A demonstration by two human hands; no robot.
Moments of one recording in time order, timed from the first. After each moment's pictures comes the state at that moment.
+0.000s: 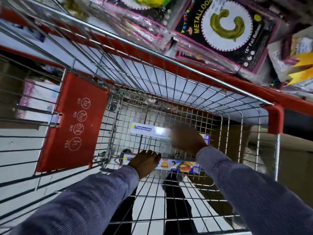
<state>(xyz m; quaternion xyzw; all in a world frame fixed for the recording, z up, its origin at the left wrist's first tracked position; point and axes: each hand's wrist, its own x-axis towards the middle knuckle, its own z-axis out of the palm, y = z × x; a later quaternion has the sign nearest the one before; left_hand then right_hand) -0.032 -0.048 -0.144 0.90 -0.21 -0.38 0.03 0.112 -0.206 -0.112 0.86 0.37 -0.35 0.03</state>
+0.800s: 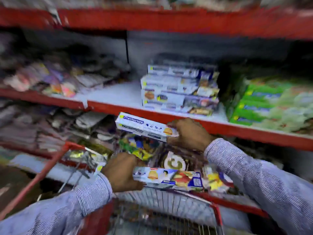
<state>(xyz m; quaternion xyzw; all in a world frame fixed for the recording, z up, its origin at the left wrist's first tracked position) 0.066 0.014 0.325 1.00 -0.05 0.00 0.08 0.214 -0.193 0.376 0.92 0.37 0.05 -0.11</state>
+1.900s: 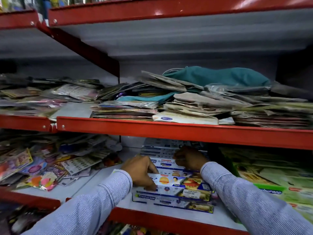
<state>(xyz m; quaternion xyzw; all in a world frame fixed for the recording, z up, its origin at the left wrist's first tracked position) 0.293 0.030 0.516 0.99 -0.07 0.08 0.12 0.424 -0.184 0.511 0.95 0.28 0.06 -0.16</state>
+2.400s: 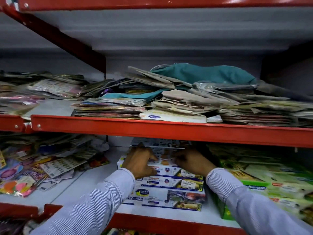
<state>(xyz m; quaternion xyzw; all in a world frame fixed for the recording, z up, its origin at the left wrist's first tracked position) 0.360 0.008 0.501 0.97 -0.14 0.20 0.08 0.398 -0.222 0.511 0.94 0.28 0.11 -0.16</state>
